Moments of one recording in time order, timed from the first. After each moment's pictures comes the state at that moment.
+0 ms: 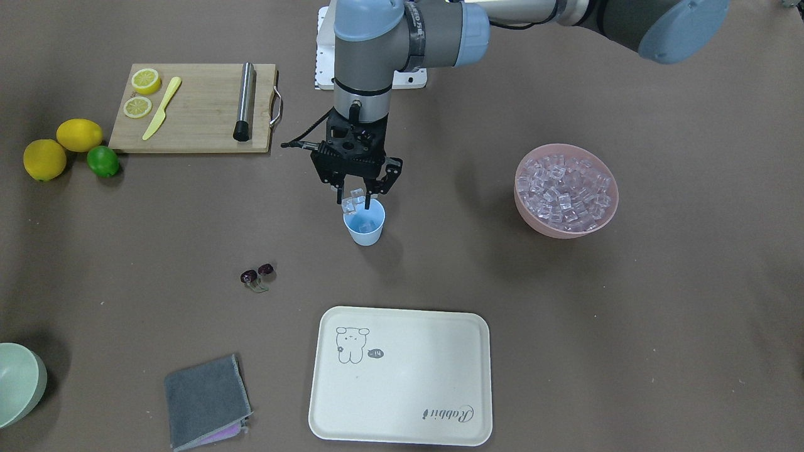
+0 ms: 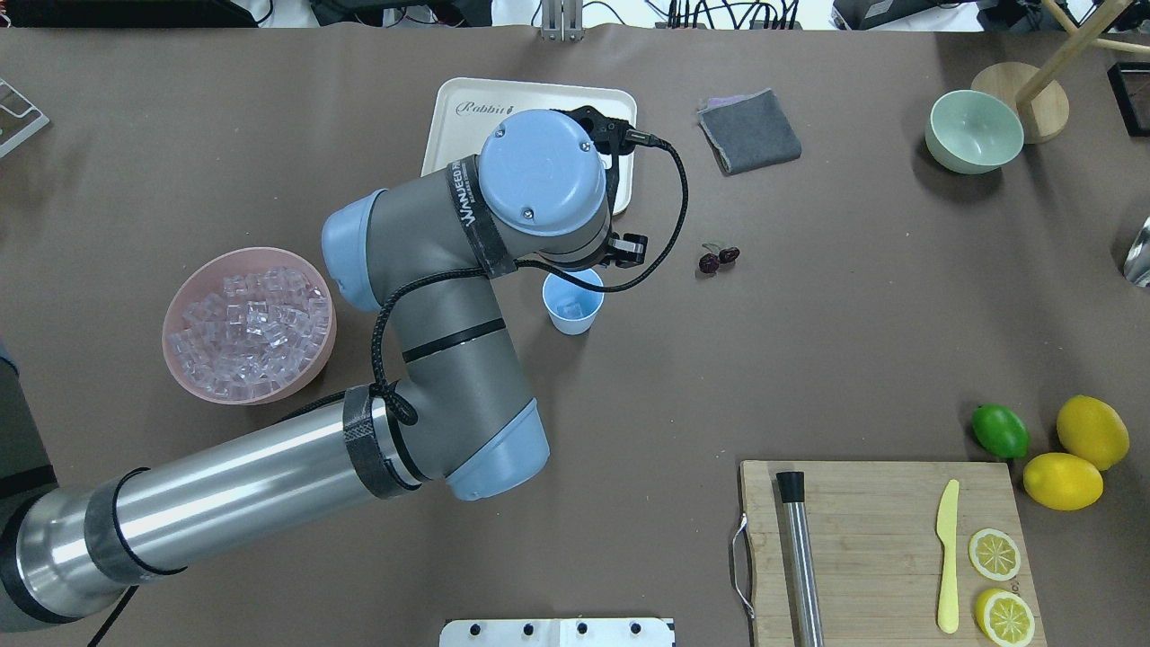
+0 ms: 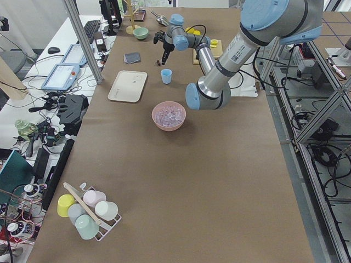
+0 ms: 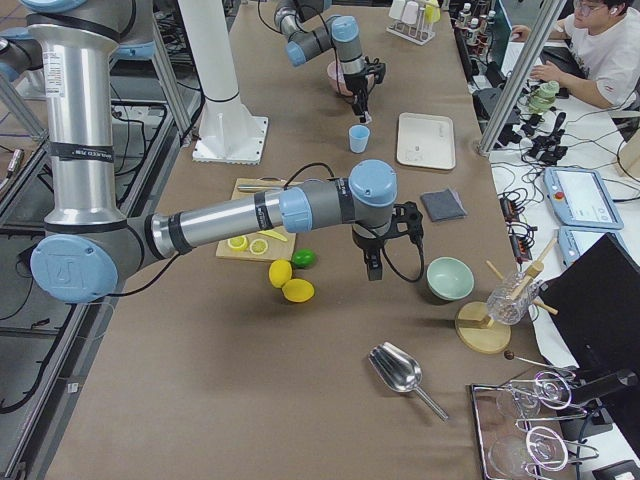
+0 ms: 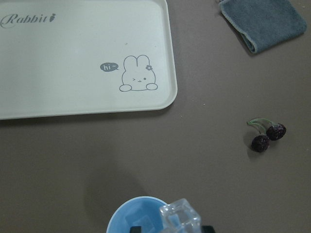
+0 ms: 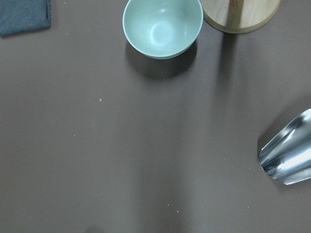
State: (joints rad) left arm -0.53 -2.52 -1.53 -1.61 -1.68 -1.02; right arm 1.50 -1.58 1.86 -1.60 2.47 0.07
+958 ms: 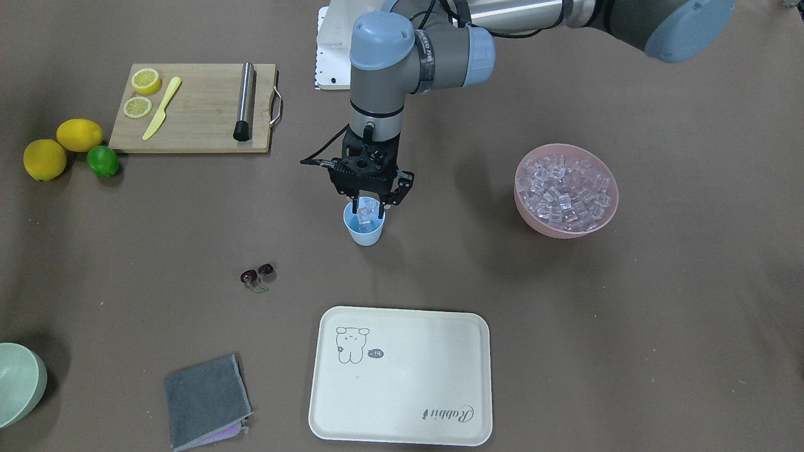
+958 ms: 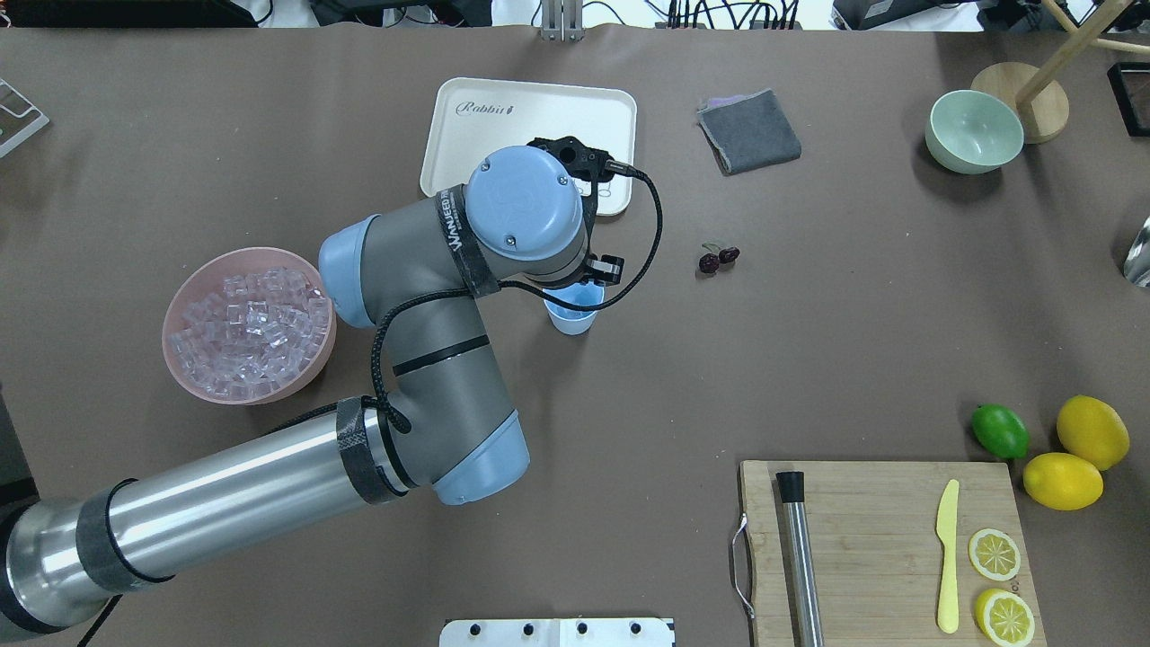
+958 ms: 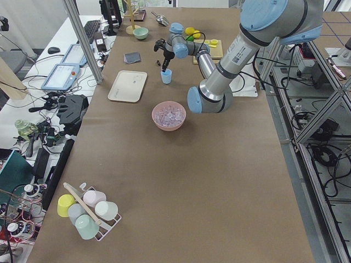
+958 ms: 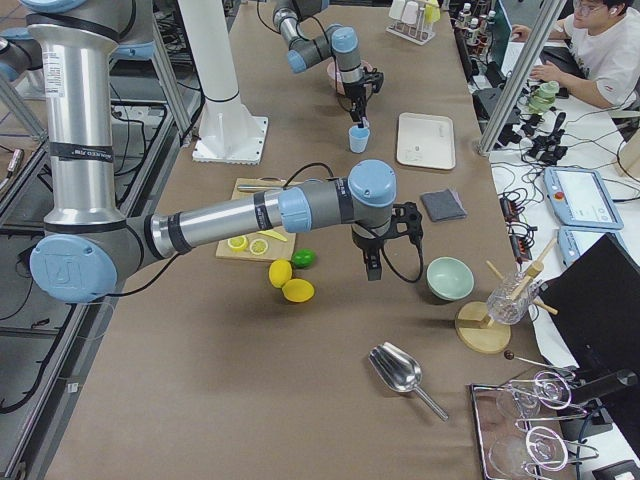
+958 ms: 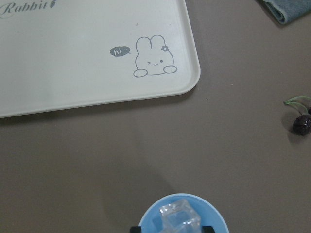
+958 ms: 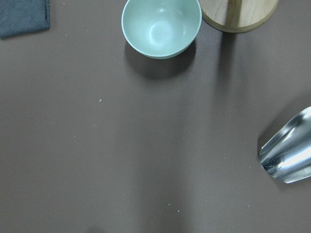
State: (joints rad) left arm -0.51 -2.47 -1.50 -1.66 -1.68 -1.00; right arm 1.50 -1.58 1.86 -1.60 2.47 0.08
